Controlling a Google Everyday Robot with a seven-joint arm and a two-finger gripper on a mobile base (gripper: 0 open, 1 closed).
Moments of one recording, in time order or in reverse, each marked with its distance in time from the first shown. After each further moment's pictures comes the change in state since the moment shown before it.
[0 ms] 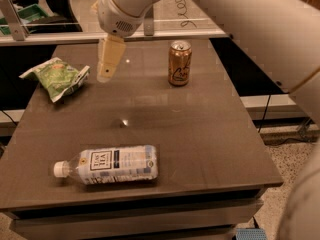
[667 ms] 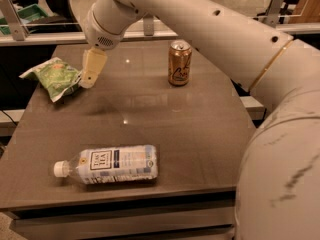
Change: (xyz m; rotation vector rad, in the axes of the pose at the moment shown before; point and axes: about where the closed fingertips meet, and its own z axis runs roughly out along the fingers) arm -0.005 -0.026 0.078 0.022 -0.033 0.073
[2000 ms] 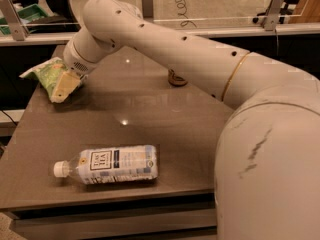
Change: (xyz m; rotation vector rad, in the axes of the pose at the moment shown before) arm -0.027 0.019 0.091 -0.027 -0.130 0.171
